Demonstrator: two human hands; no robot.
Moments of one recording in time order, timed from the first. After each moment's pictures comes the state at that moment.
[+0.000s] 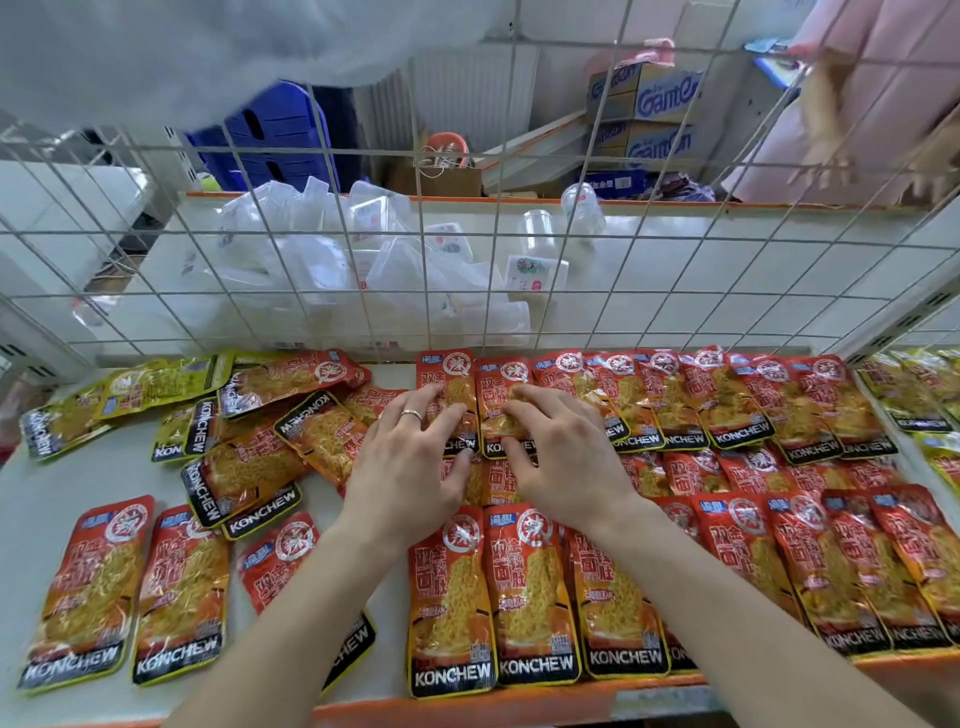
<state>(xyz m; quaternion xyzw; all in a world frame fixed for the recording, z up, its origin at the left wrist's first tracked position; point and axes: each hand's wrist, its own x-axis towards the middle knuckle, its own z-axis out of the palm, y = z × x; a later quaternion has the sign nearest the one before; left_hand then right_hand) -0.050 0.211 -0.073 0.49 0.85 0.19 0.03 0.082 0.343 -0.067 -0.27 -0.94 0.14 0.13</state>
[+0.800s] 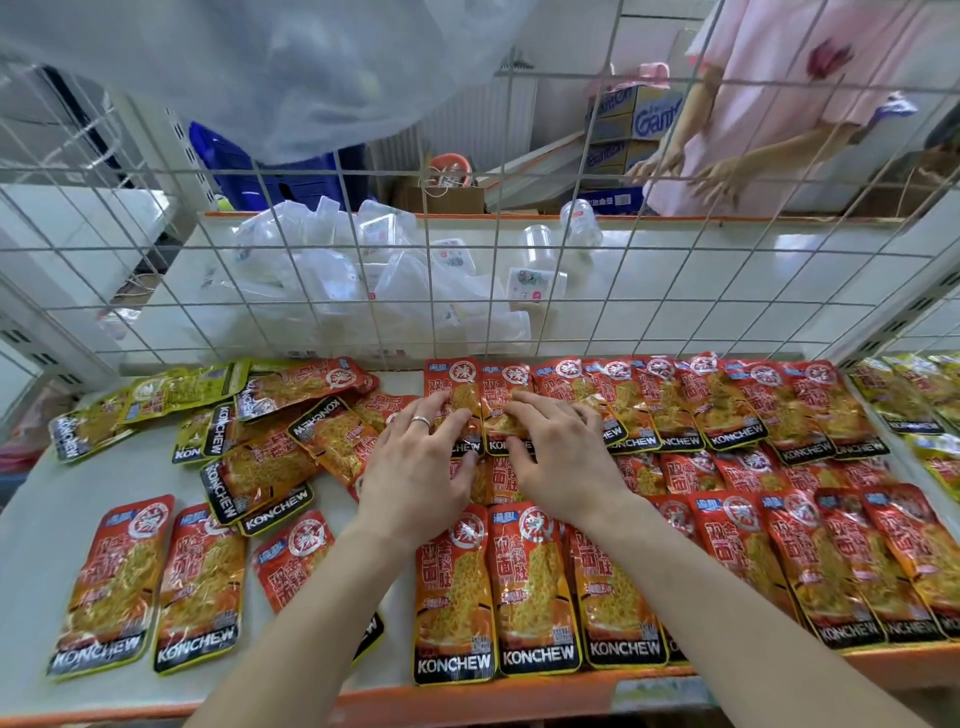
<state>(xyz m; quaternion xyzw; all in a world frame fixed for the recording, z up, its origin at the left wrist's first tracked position) -0.043 0.211 -0.069 0.47 0.86 0.18 0.05 0.080 0.338 -0.062 -0.29 -0.94 0.17 0.11</state>
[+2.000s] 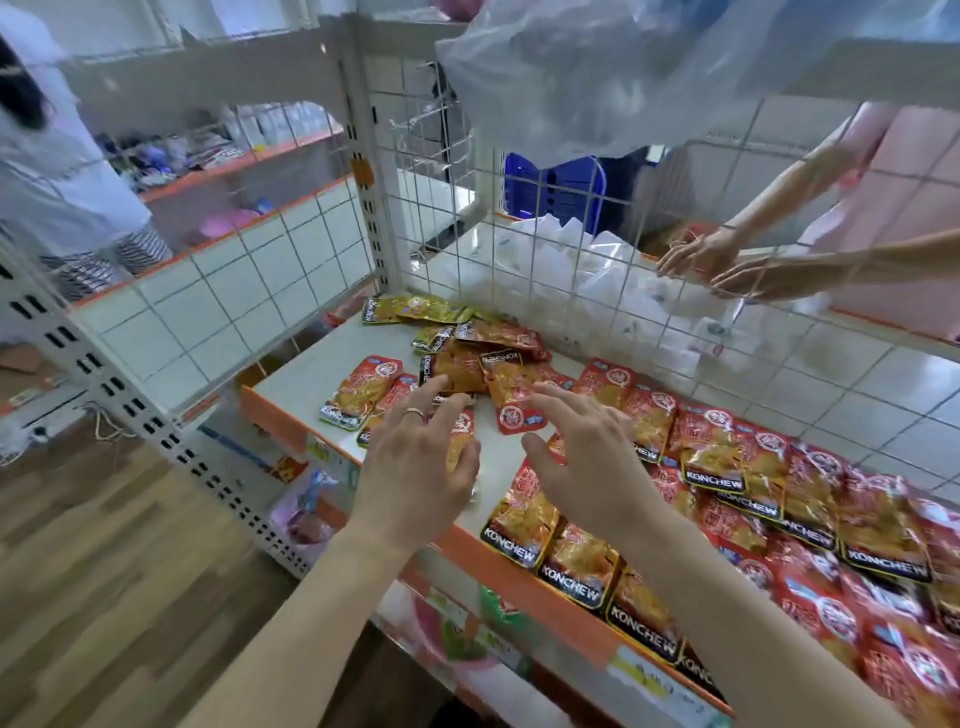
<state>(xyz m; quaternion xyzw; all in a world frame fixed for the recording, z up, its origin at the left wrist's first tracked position) 0.056 0.081 -0.005 0.19 0.95 0.23 -0.08 0.100 0.263 0.008 0.01 -0.96 0.26 0.13</state>
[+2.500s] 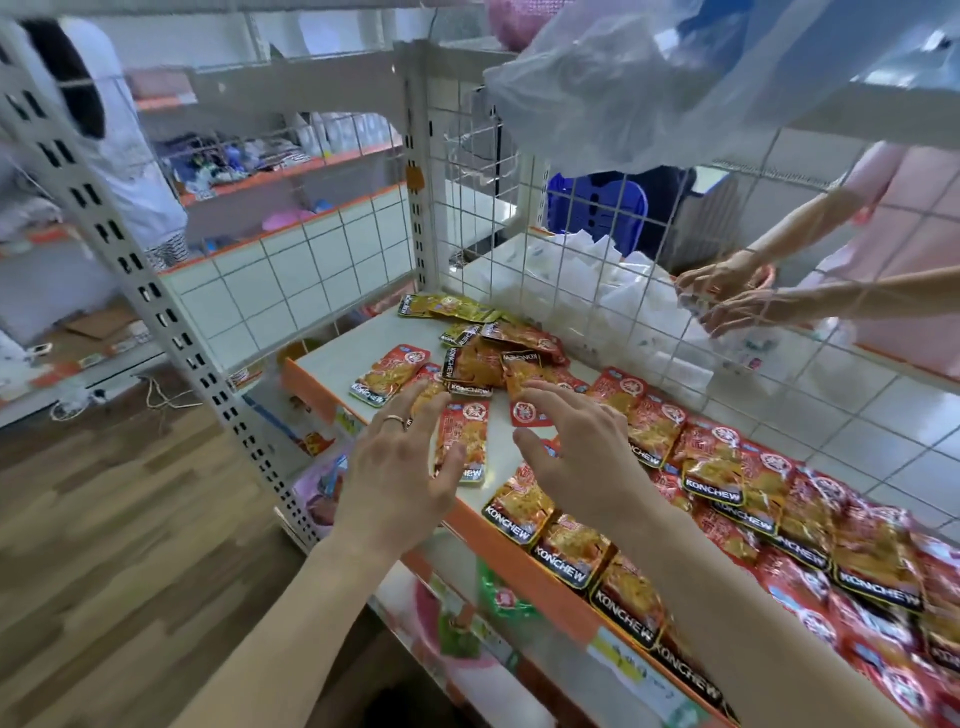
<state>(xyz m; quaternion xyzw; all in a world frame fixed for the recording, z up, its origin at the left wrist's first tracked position) 0.106 0.063 0.002 0.11 0.96 0.24 -0.10 0.117 0.259 0.025 0.07 -0.95 0.27 0.11</state>
